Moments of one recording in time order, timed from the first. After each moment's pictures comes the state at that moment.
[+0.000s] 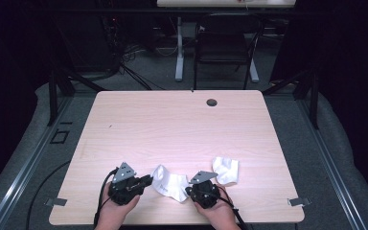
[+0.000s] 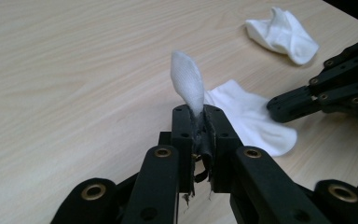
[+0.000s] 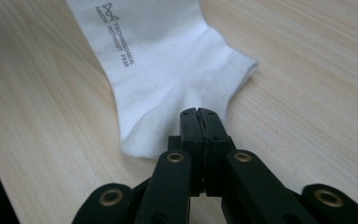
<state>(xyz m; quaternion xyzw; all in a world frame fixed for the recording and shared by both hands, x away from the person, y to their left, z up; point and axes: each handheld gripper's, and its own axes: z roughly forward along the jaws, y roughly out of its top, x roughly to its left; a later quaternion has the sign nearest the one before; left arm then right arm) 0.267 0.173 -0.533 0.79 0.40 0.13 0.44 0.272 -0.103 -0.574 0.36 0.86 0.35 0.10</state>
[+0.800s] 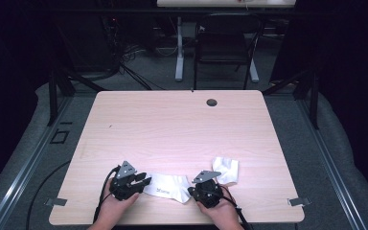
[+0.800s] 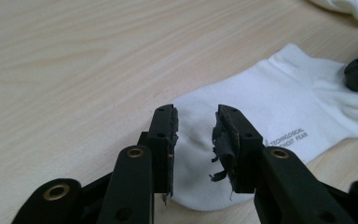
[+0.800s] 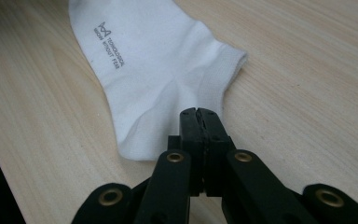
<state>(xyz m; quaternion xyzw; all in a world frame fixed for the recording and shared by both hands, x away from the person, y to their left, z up) 0.297 0.180 -0.572 0.81 0.40 0.13 0.40 0.275 -0.111 -0.574 0.37 0.86 0.35 0.09</state>
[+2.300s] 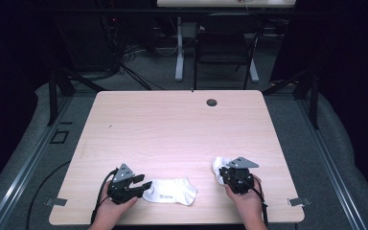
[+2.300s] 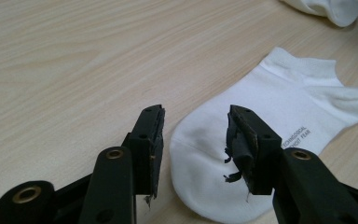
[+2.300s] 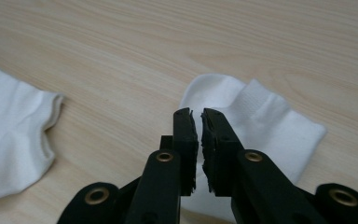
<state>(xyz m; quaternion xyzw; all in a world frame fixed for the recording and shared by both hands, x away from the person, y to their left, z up) 0.286 0.185 -0.566 0.81 0.39 0.13 0.42 0.292 -0.193 -0.550 0.49 0.77 0.36 0.21</state>
